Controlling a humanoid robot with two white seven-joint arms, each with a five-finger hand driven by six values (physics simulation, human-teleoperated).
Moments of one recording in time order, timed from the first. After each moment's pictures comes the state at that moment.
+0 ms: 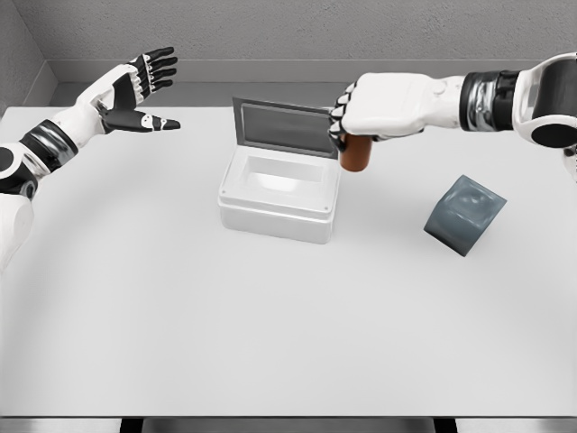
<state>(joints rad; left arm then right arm) -0.77 0.44 -0.43 -0.82 0.54 -0.20 -0.61 -1.02 -0.66 0.82 -1.51 0.53 -0.61 0.61</state>
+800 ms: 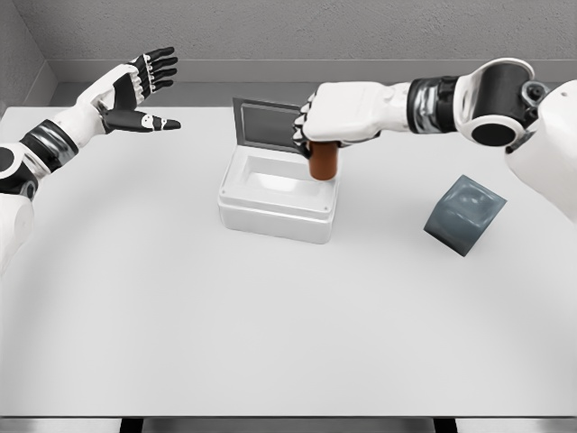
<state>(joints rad) -0.77 0.44 -0.43 -0.82 0.54 -0.20 -0.61 -1.04 -0.52 0.86 -1.41 0.59 -0.61 0.61</state>
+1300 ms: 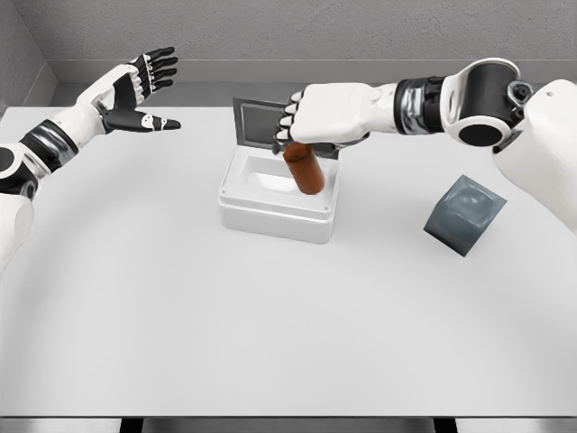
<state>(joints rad) -0.77 0.44 -0.43 -0.82 0.54 -0.20 -0.61 -1.05 -0.49 0.87 -1.42 0.60 -0.61 0.61</state>
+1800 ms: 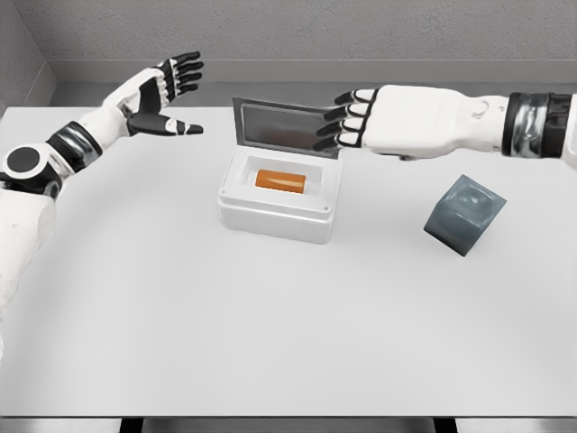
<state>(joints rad) -0.78 0.38 -0.47 -0.83 0.54 -0.20 -0.61 -0.85 -0.82 0.64 -1.74 0.39 -0.61 0.61</state>
